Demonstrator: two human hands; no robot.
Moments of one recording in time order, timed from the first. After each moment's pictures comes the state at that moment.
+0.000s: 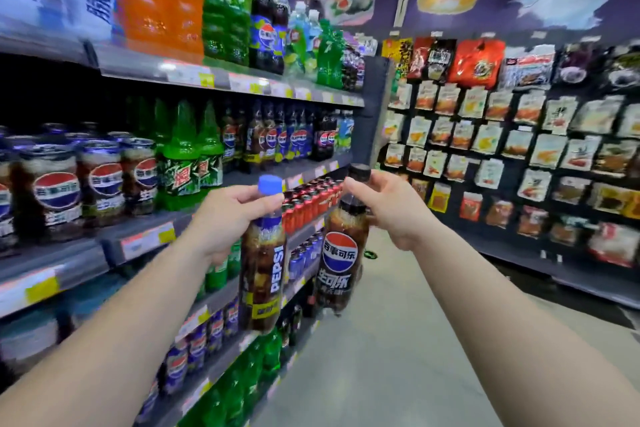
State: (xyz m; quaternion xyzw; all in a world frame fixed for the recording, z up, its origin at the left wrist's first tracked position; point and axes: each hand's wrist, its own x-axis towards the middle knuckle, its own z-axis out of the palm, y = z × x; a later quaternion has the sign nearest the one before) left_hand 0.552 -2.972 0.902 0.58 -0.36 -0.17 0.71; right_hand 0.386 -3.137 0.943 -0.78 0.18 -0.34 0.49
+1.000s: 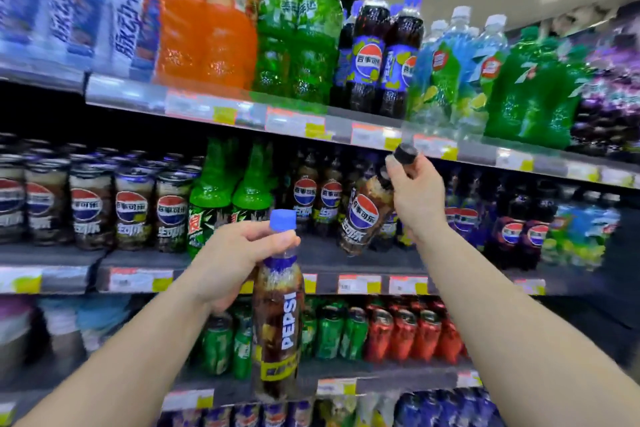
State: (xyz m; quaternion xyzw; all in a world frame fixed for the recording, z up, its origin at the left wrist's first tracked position) left_hand 0.639 -3.170 0.919 0.67 -0.14 0.07 0.72; right_hand 0.737 -3.408 0.992 -0.72 -0.13 -0.37 0.57
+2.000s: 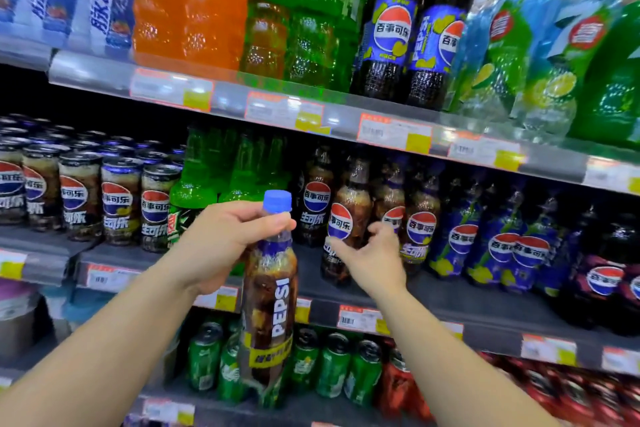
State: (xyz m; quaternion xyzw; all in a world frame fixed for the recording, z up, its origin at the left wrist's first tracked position) left_hand 0.709 -3.194 0.933 0.69 -0.08 0.16 0.70; right_hand 0.836 -3.391 0.893 -0.88 -0.07 -0.18 0.44
